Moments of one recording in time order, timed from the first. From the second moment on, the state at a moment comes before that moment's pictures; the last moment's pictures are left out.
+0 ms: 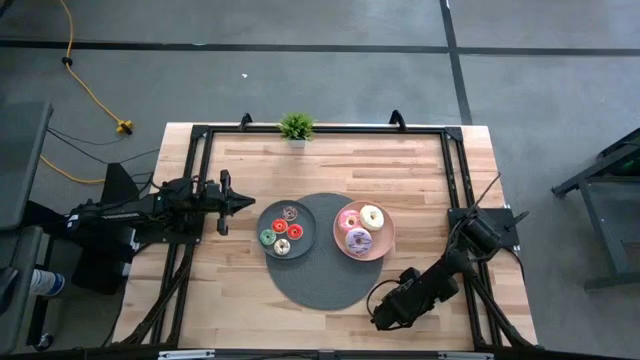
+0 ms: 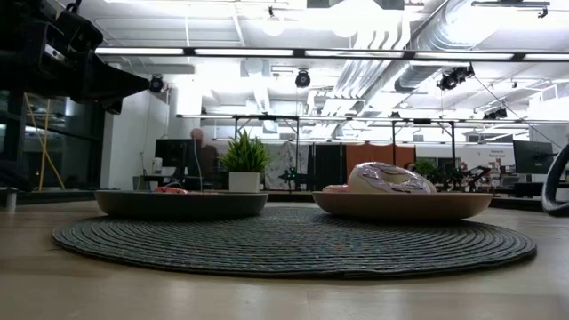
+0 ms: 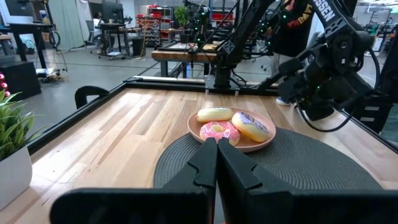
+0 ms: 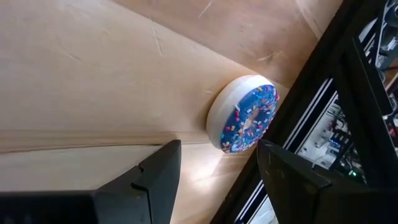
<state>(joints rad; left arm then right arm) 0.13 0.04 0.03 0.00 0.06 -0.02 0.73 2.14 1.33 -1.36 -0.45 1.72</state>
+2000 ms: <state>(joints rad) 0.13 0.04 0.03 0.00 0.06 -0.02 0.72 2.20 1.33 -1.41 -0.42 1.70</state>
